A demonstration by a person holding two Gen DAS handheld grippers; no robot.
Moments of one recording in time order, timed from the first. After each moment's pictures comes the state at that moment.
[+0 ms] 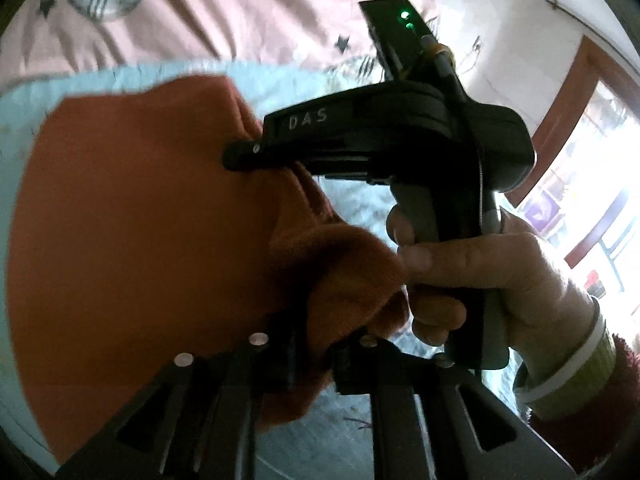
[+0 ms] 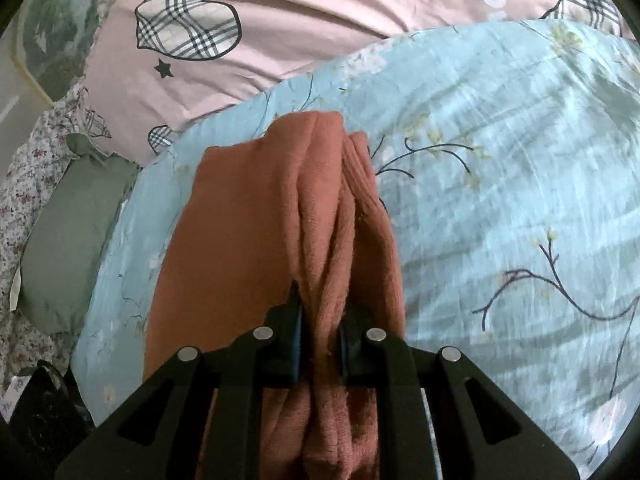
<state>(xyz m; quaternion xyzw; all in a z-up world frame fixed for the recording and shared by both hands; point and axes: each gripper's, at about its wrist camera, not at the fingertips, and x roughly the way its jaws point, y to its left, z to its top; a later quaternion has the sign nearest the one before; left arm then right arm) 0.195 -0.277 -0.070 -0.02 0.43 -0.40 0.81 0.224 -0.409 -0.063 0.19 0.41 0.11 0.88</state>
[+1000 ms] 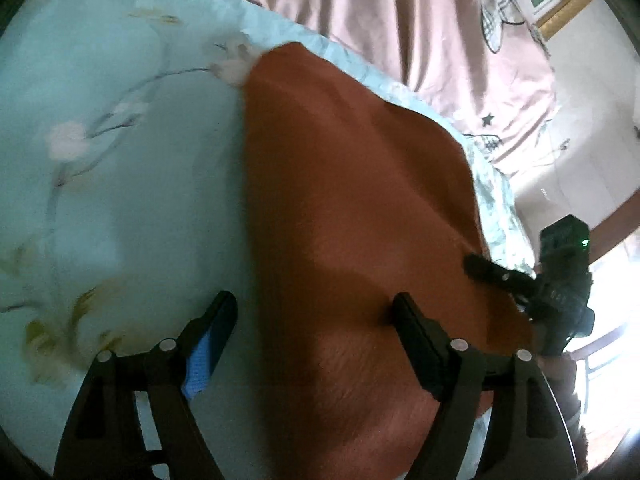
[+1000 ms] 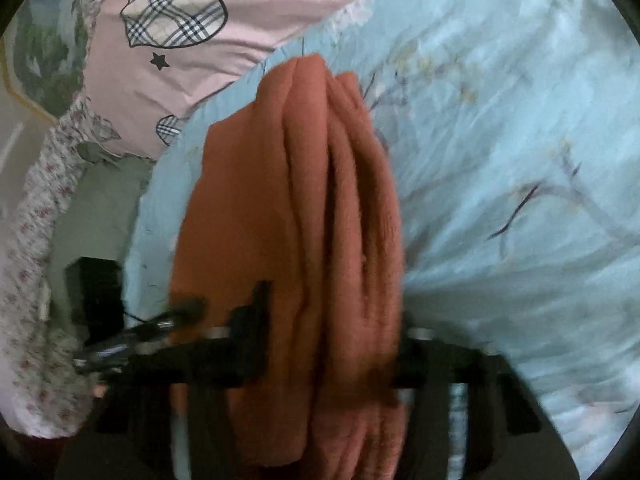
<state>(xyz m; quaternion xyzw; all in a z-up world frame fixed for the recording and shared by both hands) 0.303 -0.128 -0.106 -0.17 0.49 -0.29 0.80 0.214 -0.413 -0.092 0.27 0.45 0.15 0.84</state>
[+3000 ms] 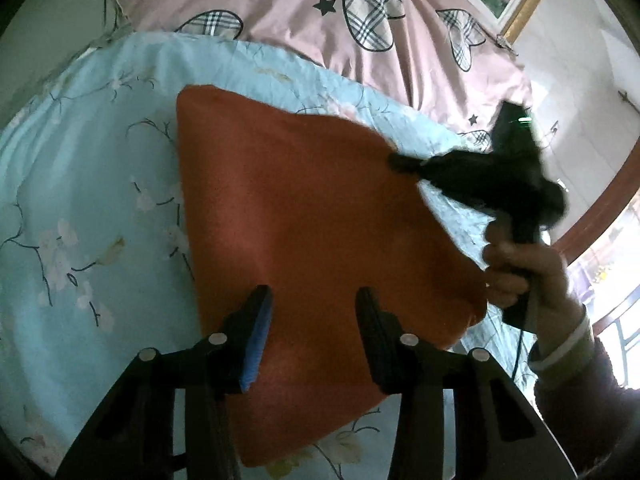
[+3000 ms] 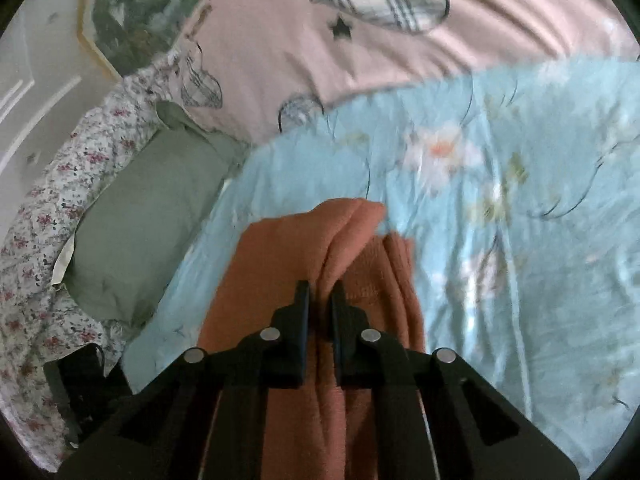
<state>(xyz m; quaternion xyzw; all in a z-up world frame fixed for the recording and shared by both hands) 0.126 0.070 -0.055 -0.12 0.44 -0.26 0.86 0.162 -0.201 -0.020 0.19 0.35 0.20 0.90</state>
